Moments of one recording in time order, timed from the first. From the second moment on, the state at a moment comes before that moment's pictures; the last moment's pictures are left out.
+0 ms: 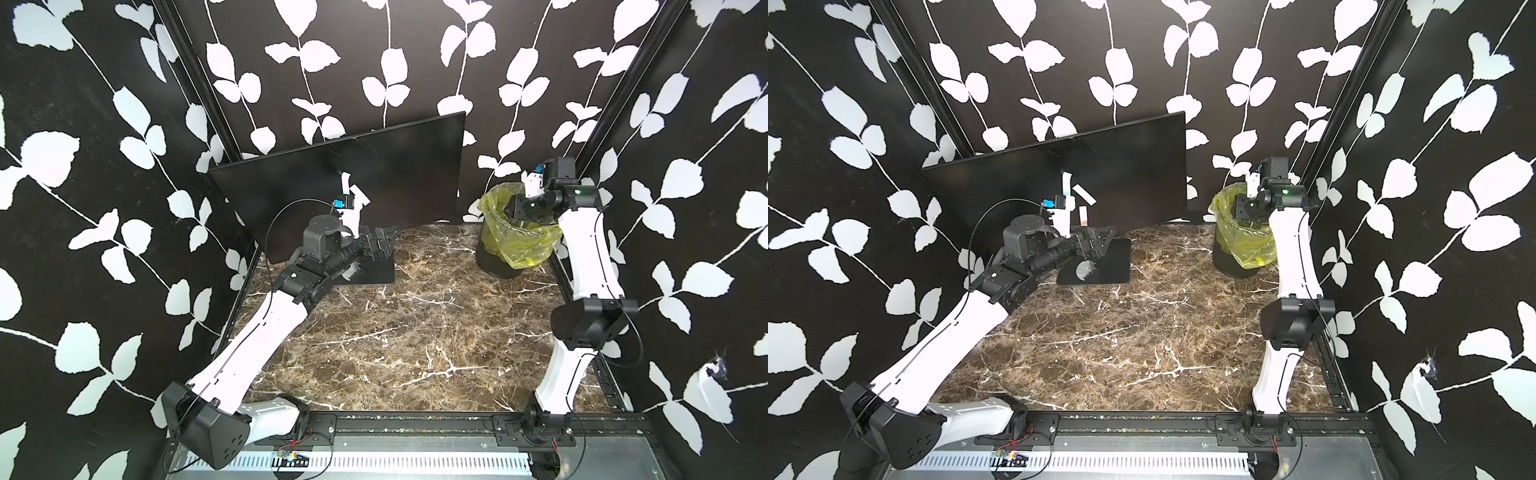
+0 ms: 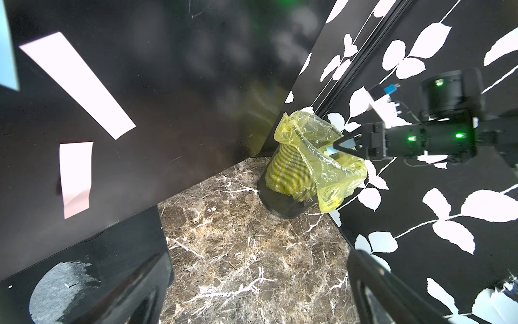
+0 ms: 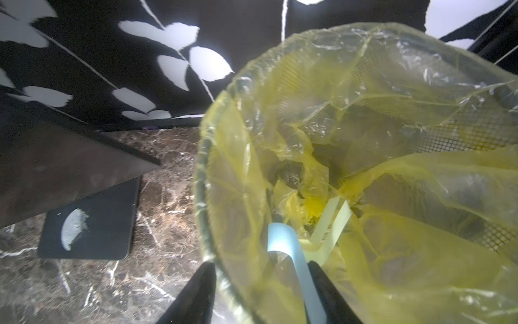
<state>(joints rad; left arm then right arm) -0.51 1.24 1.28 -0.24 0.20 -0.40 -0.01 1.95 2.31 -1.15 -0.16 0.09</state>
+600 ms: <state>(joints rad) -0.51 1.26 1.28 -0.24 0.21 -0.40 0.01 1.85 2.14 -1.16 -0.05 0.06</state>
